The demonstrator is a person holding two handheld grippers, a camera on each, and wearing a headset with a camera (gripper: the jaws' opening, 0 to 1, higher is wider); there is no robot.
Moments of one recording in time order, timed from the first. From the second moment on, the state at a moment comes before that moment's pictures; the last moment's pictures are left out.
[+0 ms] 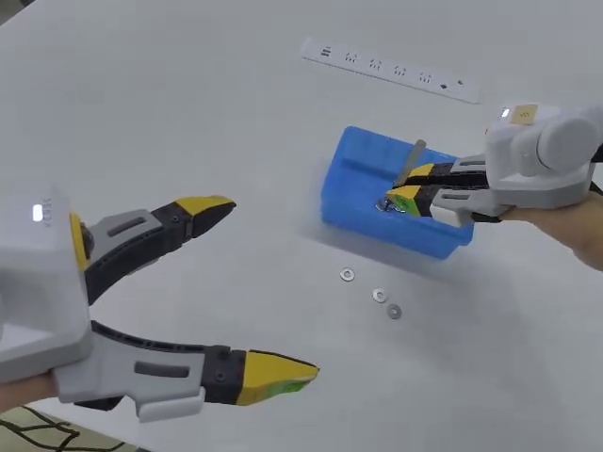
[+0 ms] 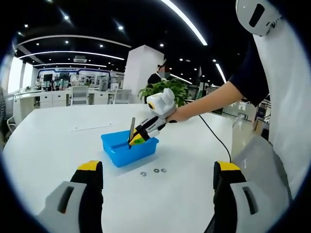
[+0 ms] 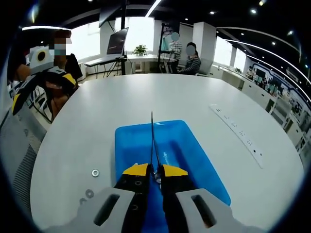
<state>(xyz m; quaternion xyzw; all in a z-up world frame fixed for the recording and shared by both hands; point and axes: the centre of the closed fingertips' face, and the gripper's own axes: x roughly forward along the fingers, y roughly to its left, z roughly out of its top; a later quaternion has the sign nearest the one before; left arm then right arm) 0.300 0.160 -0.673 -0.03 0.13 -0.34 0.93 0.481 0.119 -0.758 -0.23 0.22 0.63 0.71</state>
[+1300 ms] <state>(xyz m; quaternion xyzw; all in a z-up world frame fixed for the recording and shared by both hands) 0.452 0.119 -0.647 -0.07 0.10 -0.45 0.89 0.465 0.121 -0.738 -0.26 0.19 0.66 0.68</state>
